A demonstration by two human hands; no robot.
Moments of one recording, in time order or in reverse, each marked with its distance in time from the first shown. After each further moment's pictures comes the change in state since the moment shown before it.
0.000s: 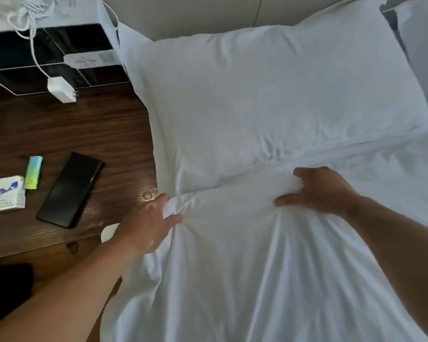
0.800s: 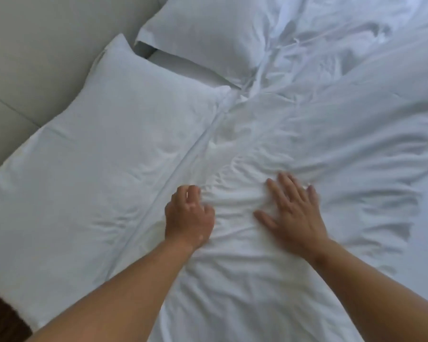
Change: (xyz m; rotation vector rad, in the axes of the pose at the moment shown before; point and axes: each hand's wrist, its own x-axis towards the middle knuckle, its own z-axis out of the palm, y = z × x) left_hand 0.033 0.360 0.115 0.303 0.167 0.631; right_hand -0.184 0.159 0.079 0.275 0.424 0.678
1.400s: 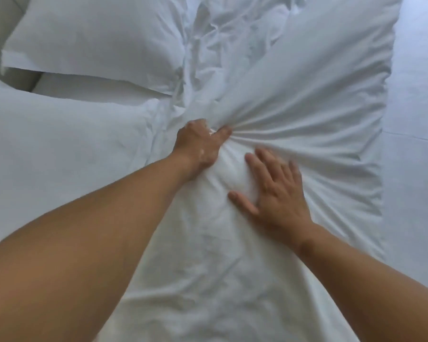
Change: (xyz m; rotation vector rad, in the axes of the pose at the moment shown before) left_hand 0.191 0.162 -0.019 -0.303 -0.267 0.344; right_hand 0.069 -0.003 -0.021 0.144 0.317 0.246
